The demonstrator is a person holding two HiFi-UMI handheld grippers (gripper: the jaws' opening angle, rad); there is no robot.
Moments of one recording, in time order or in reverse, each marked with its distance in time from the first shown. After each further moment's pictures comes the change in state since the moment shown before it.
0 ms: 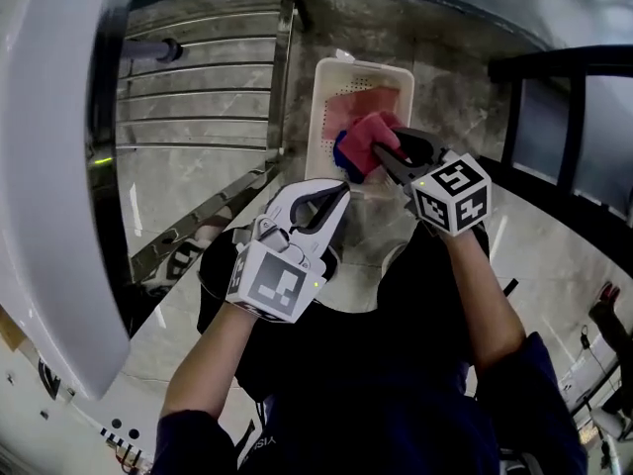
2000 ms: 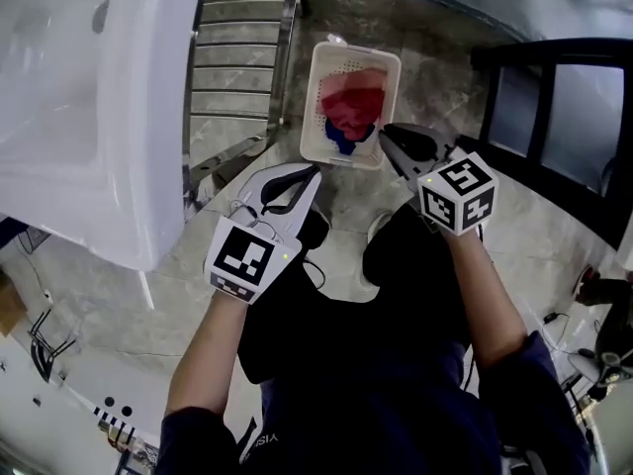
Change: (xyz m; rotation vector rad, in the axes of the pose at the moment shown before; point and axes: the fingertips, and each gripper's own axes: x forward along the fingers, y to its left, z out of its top) left arm -0.081 -0.003 0.038 -0.278 0.011 0.045; right arm -0.084 0.060 0.049 0.026 0.012 -0.002
